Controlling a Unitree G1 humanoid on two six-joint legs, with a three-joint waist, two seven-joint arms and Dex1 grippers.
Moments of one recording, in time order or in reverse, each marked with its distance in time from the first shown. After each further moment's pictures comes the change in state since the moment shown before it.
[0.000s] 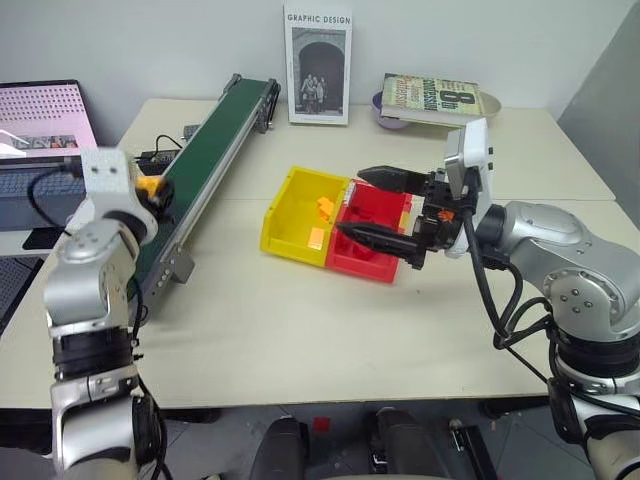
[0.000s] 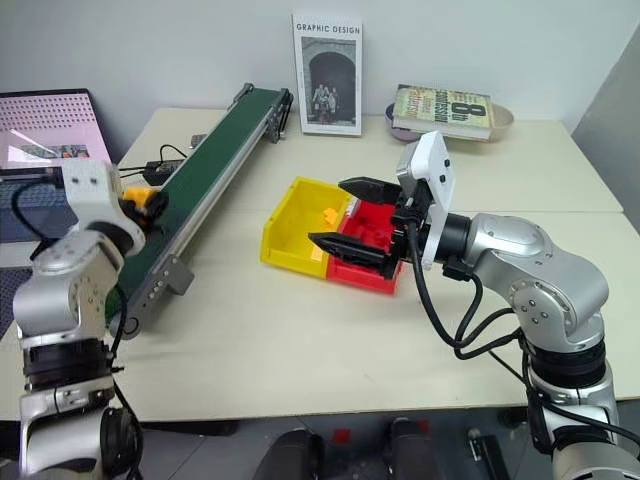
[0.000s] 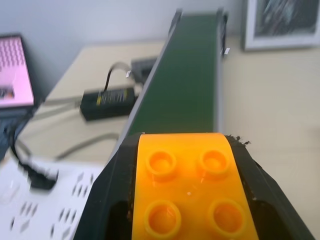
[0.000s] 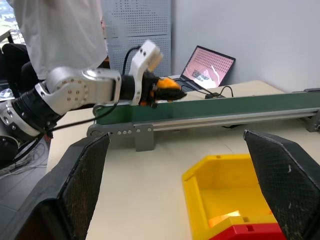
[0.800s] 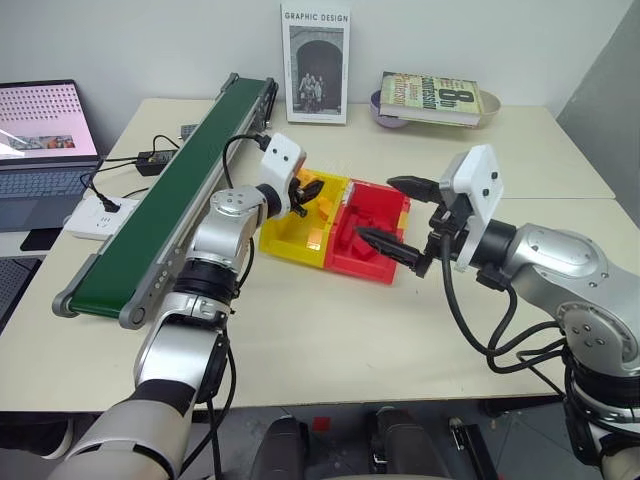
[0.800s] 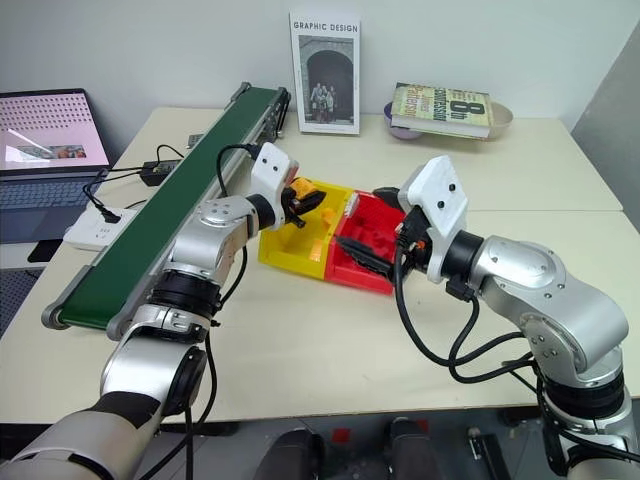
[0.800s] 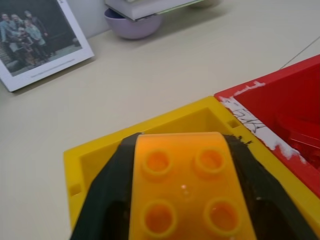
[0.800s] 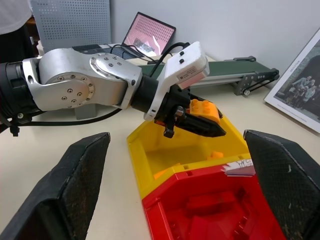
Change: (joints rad) left arm -0.332 -0.248 -0.416 0.541 0.144 -0.339 -0.313; right arm 0.089 -0.043 0.000 -0.185 -0.076 0.090 -0.184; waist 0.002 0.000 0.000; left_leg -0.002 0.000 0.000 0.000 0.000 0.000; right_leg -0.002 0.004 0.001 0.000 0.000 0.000
